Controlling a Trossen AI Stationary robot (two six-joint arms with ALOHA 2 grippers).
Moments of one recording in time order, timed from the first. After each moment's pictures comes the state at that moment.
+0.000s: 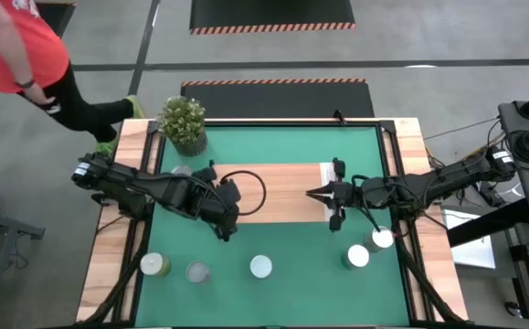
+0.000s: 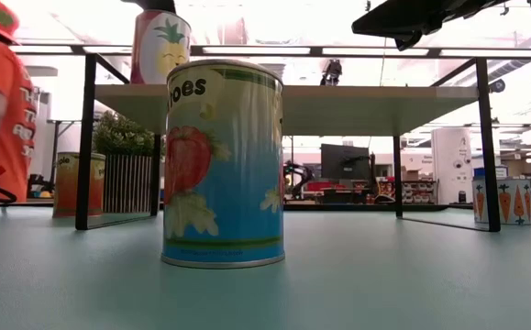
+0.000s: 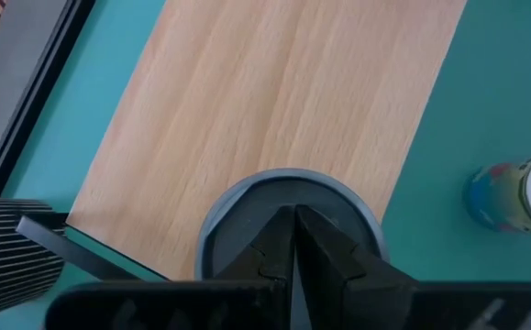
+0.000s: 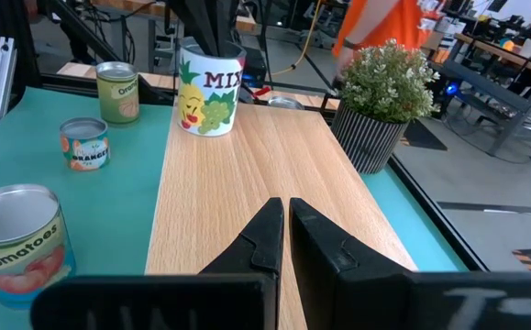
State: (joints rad) left arm -0.32 1.58 1.60 -1.30 -0.43 -0.64; right arm 0.24 1.00 0.64 0.13 0.37 -0.10
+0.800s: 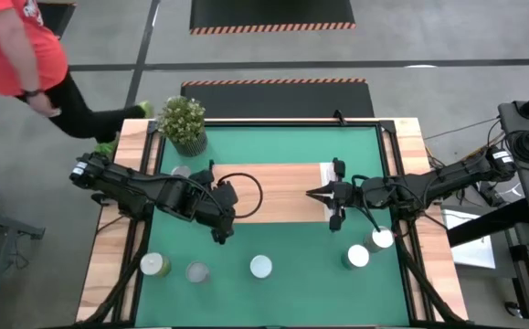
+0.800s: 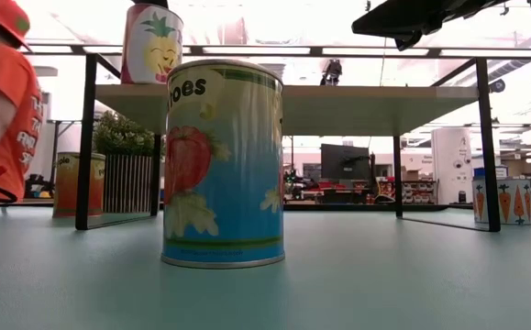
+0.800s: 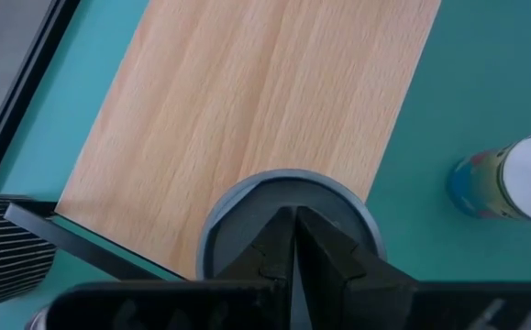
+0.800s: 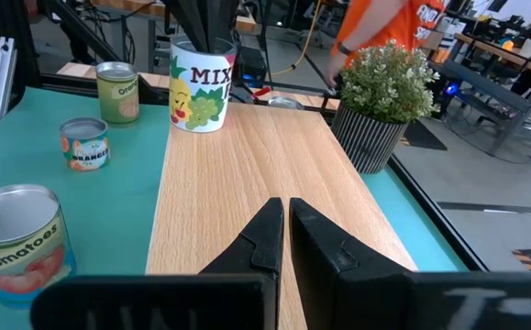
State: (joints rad) left arm -0.34 1.56 1.59 -1.30 -0.42 -0.66; right arm 0.24 1.00 0.64 0.13 0.37 -0.10
